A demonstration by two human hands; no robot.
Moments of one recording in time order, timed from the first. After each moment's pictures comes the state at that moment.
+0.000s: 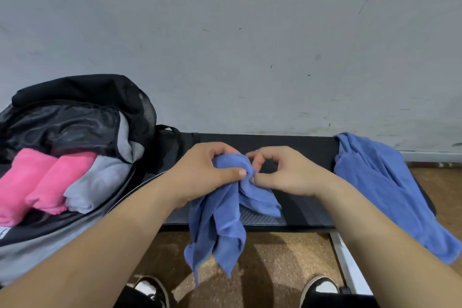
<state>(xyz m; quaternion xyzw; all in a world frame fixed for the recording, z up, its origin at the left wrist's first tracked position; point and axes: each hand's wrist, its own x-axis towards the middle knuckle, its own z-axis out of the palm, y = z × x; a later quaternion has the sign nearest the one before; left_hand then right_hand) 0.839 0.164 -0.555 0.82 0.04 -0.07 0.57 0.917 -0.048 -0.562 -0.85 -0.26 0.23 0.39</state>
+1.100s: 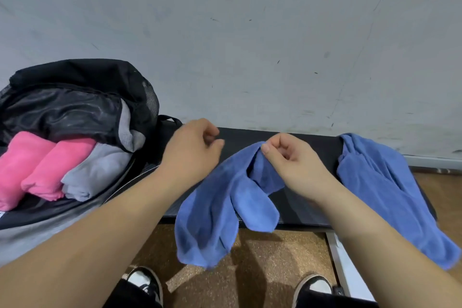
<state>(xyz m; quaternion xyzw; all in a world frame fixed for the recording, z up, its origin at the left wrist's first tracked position) 0.849 0.183 -0.569 0.90 0.16 0.11 0.39 0.902 -0.038 -0.565 -0.84 -0.17 0.12 0.49</state>
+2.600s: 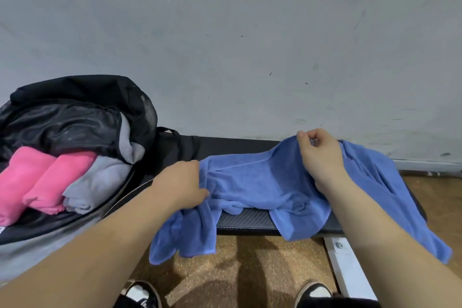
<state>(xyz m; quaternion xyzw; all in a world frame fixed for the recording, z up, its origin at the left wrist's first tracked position) 0.843 0.202 -0.594 0.97 0.11 -0.15 0.13 0.948 -0.068 -0.573 -0.85 0.05 -0.06 0.52</state>
